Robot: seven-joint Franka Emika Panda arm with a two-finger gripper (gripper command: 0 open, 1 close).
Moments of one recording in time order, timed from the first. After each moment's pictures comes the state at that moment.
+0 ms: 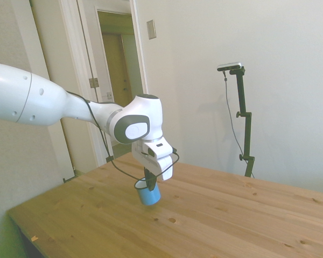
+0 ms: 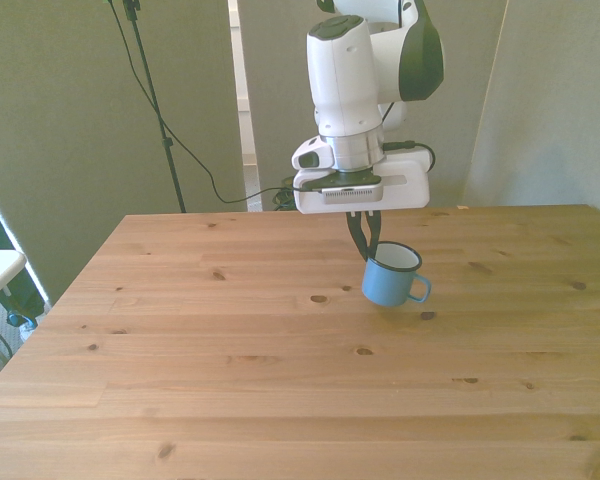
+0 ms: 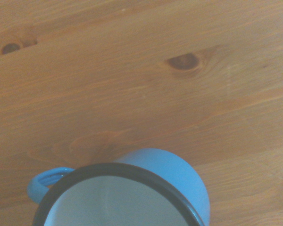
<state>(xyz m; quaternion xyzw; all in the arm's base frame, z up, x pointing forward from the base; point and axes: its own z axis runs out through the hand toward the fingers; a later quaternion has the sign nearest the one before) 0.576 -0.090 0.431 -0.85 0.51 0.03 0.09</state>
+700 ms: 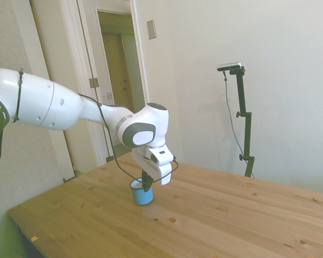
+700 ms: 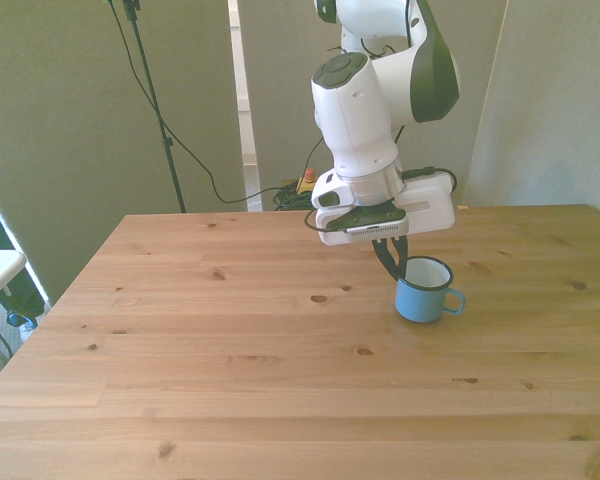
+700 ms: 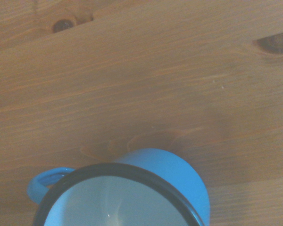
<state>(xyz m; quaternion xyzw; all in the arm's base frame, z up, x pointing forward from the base) 0.603 -0.066 0.404 -0.86 0.49 0.08 0.13</state>
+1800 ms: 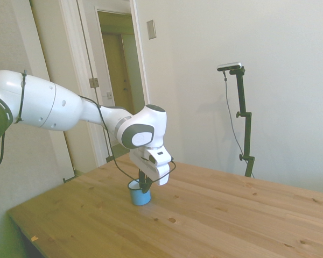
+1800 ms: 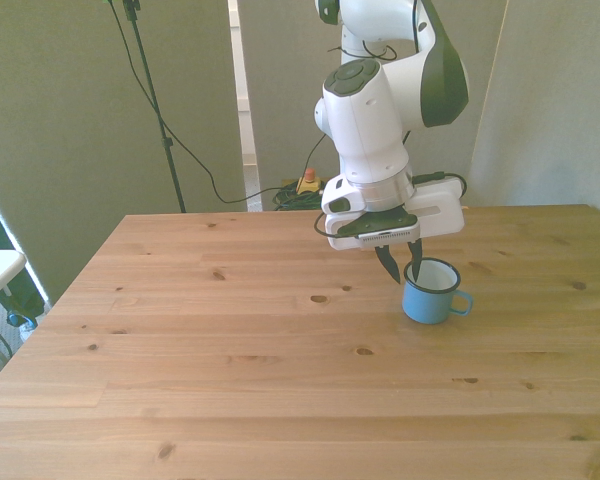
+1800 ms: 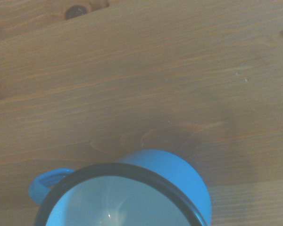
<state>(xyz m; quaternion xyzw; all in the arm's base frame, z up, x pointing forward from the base) 0.604 -0.056 0.399 -0.86 0.48 0.08 0.12</state>
